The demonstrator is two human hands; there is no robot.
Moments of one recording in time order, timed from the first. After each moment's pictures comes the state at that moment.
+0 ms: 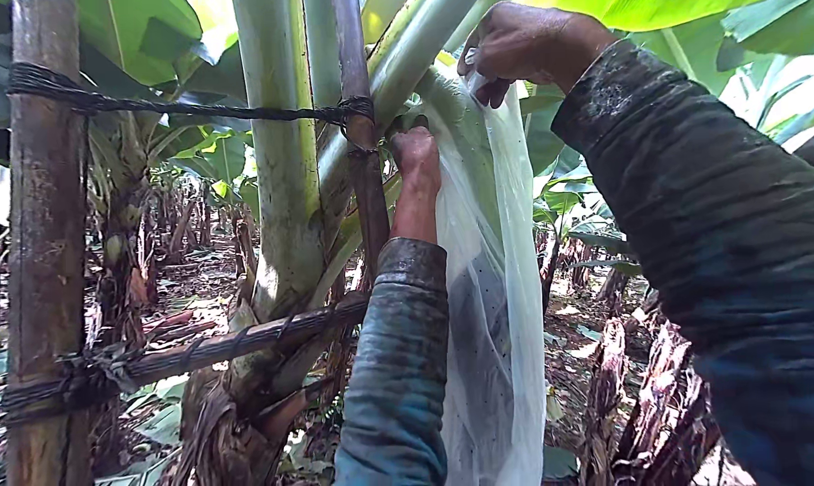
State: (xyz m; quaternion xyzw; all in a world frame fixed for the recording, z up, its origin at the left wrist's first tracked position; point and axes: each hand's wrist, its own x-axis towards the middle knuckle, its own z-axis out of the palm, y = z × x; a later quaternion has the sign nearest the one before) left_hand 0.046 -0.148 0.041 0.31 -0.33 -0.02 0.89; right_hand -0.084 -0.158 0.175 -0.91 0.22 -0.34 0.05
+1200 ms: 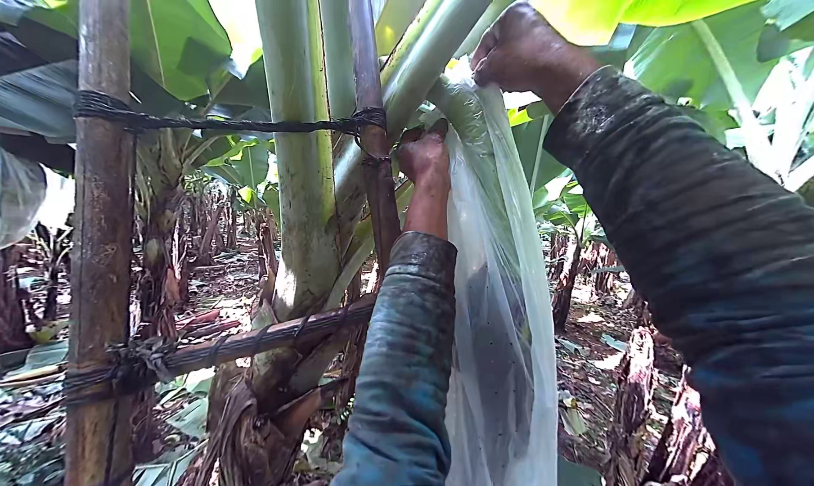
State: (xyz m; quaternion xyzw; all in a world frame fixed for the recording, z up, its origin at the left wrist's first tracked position) left_hand 0.051 -0.149 0.046 0.44 -0.27 0.01 0.86; right_hand -0.072 -0.180 0.176 -0.87 0.20 -0.44 -0.08
